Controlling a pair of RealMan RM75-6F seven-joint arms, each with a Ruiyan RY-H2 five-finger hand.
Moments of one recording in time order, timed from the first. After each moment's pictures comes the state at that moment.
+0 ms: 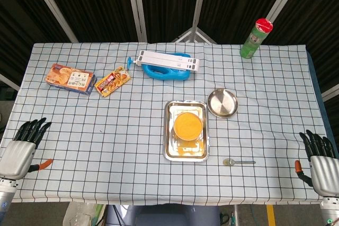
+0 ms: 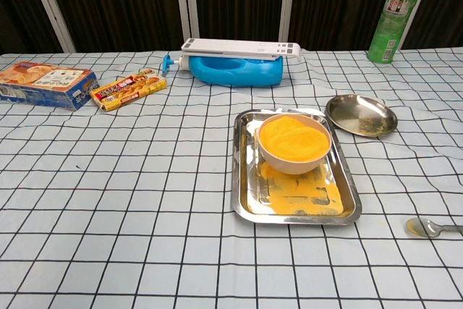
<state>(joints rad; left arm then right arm) -0.14 -1.14 0.01 -1.61 1.58 1.44 0.09 0.01 -1.09 0.04 -1.68 -1.47 1.49 -0.09</state>
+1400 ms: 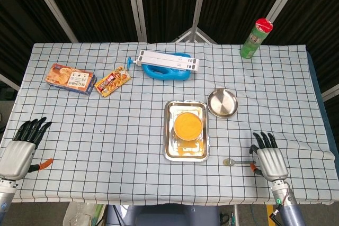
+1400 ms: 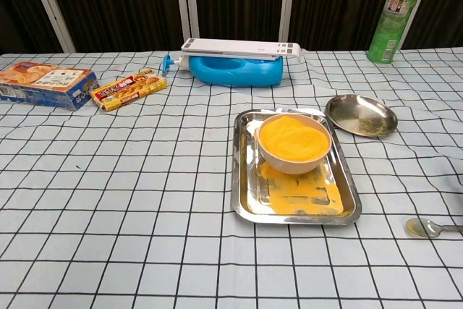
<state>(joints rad) -0.14 -1.14 0.01 -1.60 1.60 1.46 0.07 0.17 -1.39 0.06 -1.58 -1.37 1.25 -0.39</state>
